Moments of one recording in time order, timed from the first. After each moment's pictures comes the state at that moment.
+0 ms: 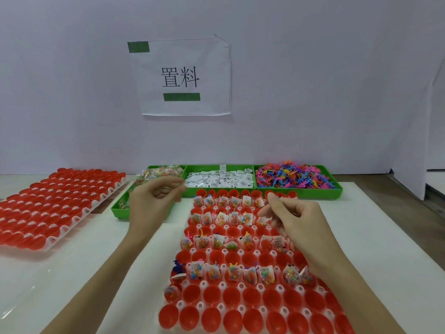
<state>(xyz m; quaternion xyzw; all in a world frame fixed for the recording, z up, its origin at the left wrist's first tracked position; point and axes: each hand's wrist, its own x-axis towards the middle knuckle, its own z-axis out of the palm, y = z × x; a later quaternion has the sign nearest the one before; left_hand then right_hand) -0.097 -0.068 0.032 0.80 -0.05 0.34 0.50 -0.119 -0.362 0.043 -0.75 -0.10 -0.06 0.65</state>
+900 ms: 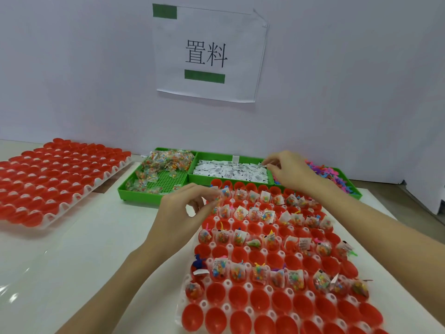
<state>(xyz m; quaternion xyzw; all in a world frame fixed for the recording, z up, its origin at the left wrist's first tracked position) -0.116 -0.071 0.003 0.82 -0.19 0.34 0.42 0.044 -0.316 0.062 -0.96 -0.20 -0.08 0.20</state>
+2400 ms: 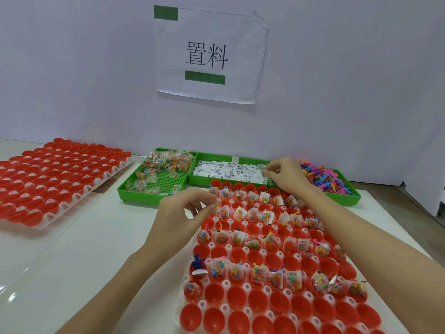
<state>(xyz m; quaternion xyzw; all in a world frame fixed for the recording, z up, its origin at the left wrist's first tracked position) -0.117 -0.070 -0.004 0.83 -0.14 0.32 0.43 0.076 -0.320 0.026 -0.94 -0.16 -0.11 0.28</state>
